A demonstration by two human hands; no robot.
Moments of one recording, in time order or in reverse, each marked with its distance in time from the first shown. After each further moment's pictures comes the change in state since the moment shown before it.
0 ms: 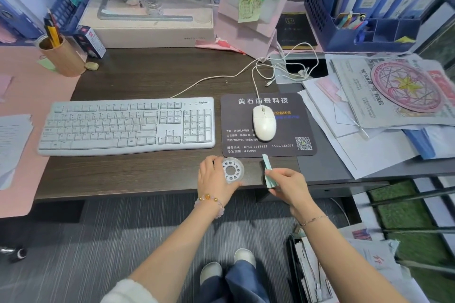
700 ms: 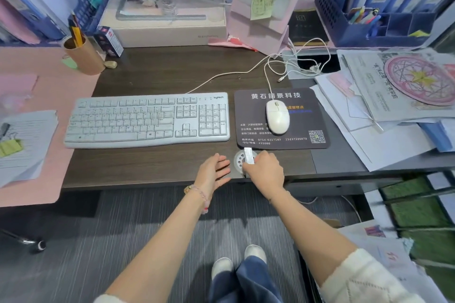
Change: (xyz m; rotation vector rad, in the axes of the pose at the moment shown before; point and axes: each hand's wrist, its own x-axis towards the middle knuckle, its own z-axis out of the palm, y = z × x) left_hand -0.010 -0.016 -0.056 -1.153 -0.267 -0.591; right_hand -0.017 -0.005 0.086 -0.797 0.140 -0.293
